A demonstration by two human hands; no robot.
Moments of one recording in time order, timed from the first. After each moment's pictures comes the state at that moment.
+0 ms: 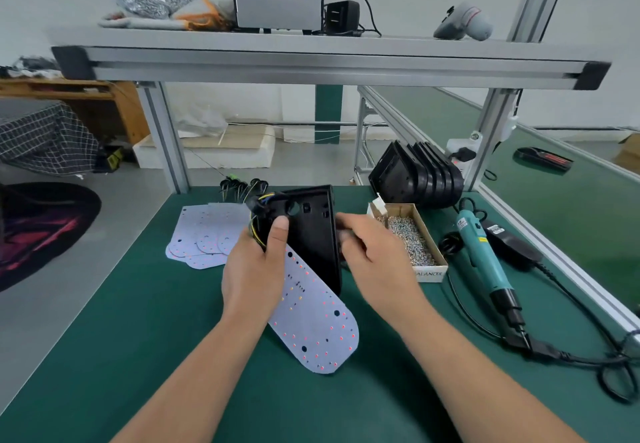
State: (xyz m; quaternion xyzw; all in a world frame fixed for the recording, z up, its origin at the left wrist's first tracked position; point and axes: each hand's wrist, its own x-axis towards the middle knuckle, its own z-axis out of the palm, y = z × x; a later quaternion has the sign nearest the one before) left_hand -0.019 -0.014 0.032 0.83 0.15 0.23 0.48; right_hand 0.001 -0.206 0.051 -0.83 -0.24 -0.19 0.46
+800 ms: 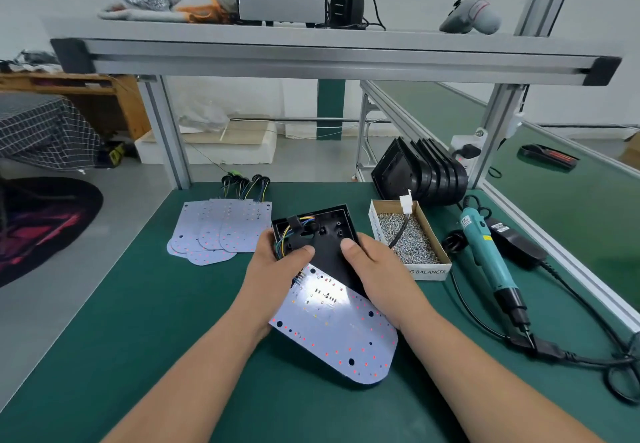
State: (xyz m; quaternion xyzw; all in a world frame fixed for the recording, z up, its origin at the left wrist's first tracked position) left_hand -0.028 -0.025 0.029 0.65 0.08 0.05 0.75; right_hand 0.006 -0.212 0.031 -0.81 -0.14 0.02 0.58
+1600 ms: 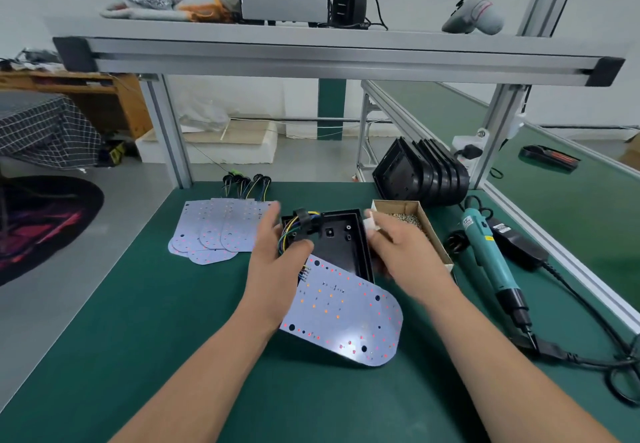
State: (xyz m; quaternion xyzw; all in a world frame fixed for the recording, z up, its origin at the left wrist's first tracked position) left_hand -0.033 -0.036 0.043 0.65 0.04 0.13 0.75; right_hand 0.036 -0.241 0.040 -0.84 -0.16 -0.03 0.52
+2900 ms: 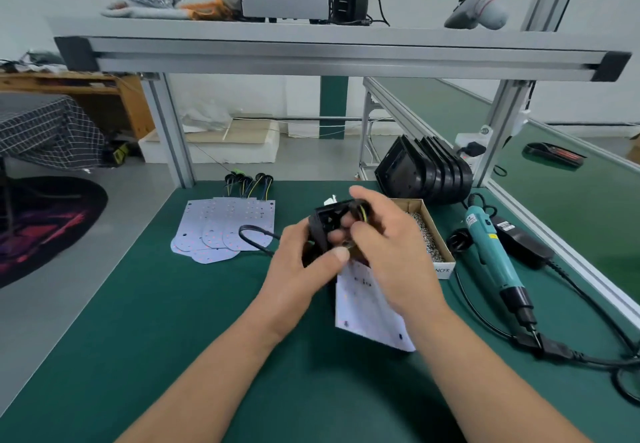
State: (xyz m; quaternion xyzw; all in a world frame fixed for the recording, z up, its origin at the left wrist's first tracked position) left_hand -0.037 -0.044 0.044 0.72 -0.14 0.11 0.67; right_hand -0.013 -0.198 0.076 -0.72 -0.11 -0.07 0.68
